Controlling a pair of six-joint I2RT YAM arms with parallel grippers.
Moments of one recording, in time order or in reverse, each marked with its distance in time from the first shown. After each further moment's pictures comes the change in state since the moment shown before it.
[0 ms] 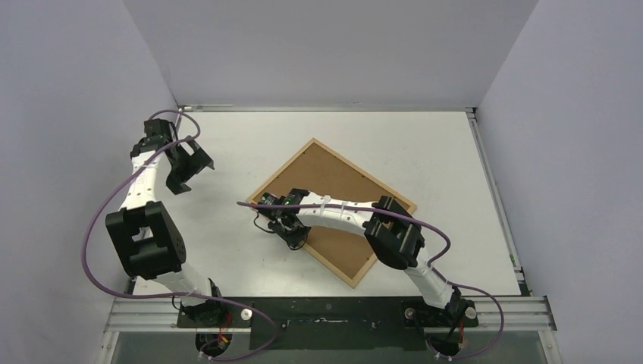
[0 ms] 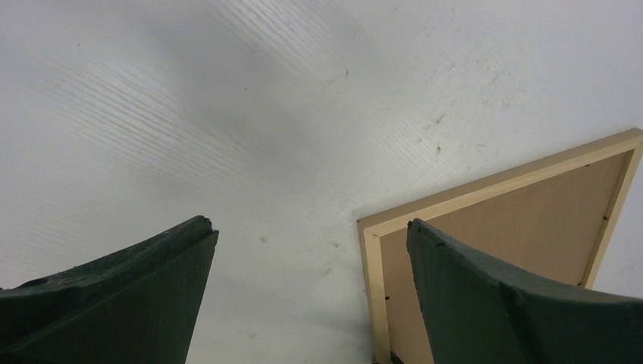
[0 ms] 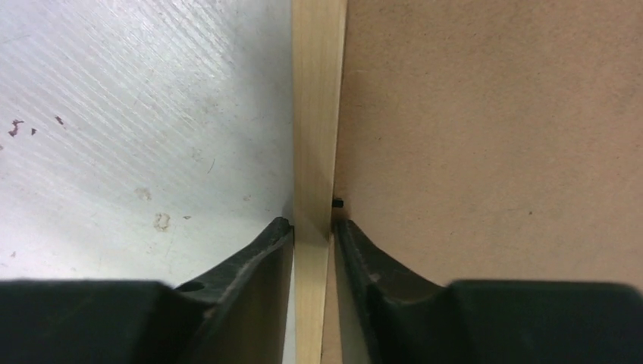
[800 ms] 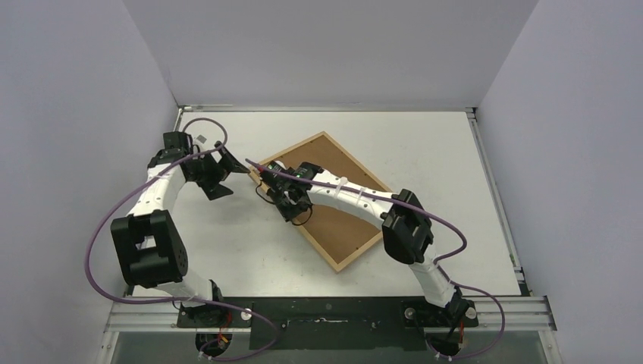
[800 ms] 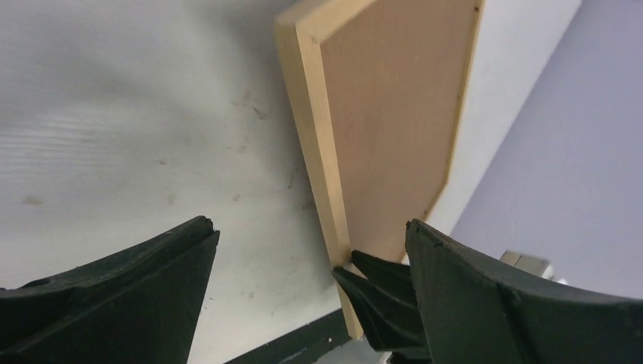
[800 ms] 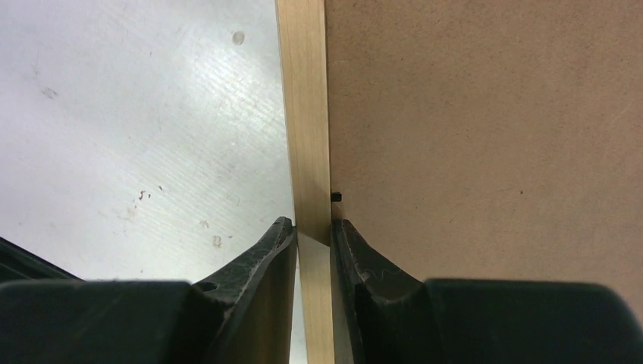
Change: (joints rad) left arm -0.079 -0.076 -0.182 0.101 0.491 -0.045; right arm -0.082 -0.047 0.168 -0.041 -0.004 0.171
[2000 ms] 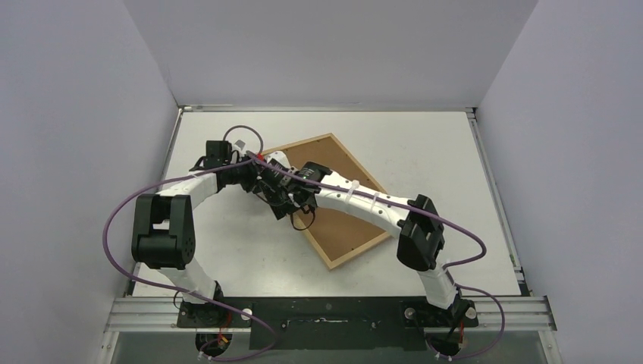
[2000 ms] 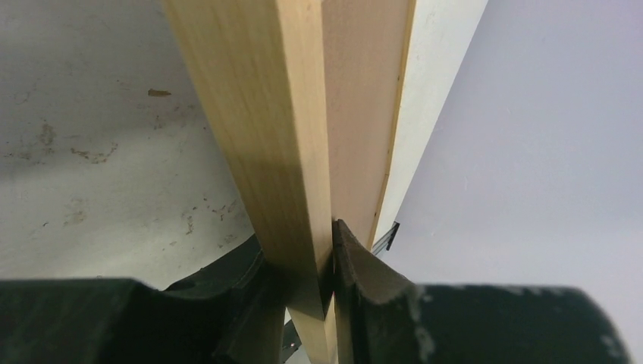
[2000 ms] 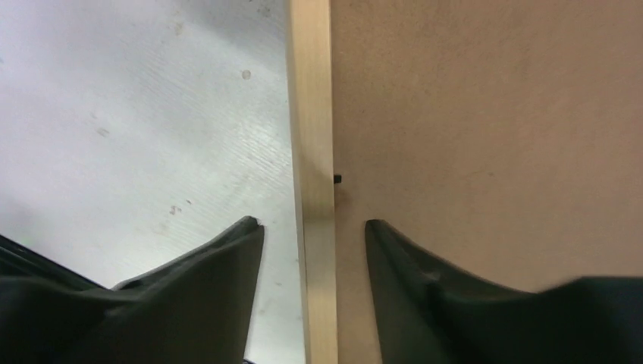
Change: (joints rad) left arm -0.248 0.119 -0.202 0.528 0.164 -0.301; right arm 0.011 -0.119 -0.051 0.057 0.086 0.096
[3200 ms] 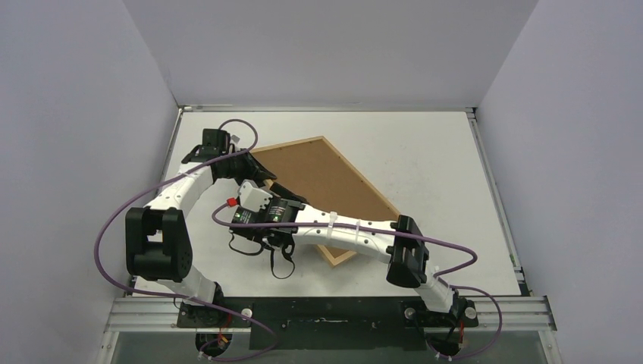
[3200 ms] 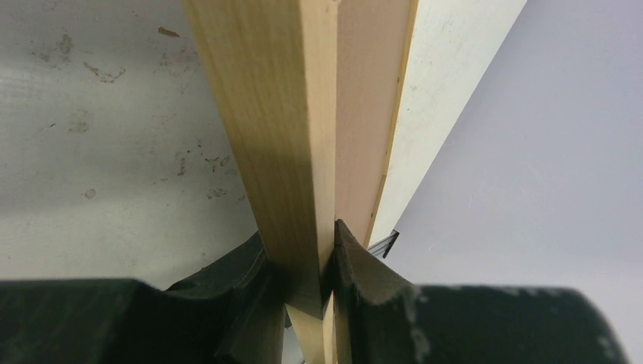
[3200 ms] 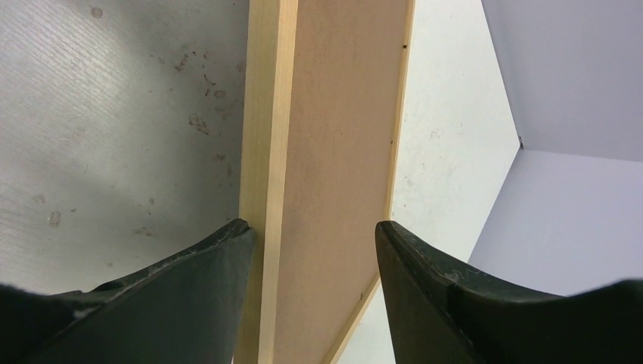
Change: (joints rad) left arm -0.024 -0.099 0.159 -0.359 -0.132 -0.011; right arm 0.271 0.073 0.188 -0.321 0.669 -0.245
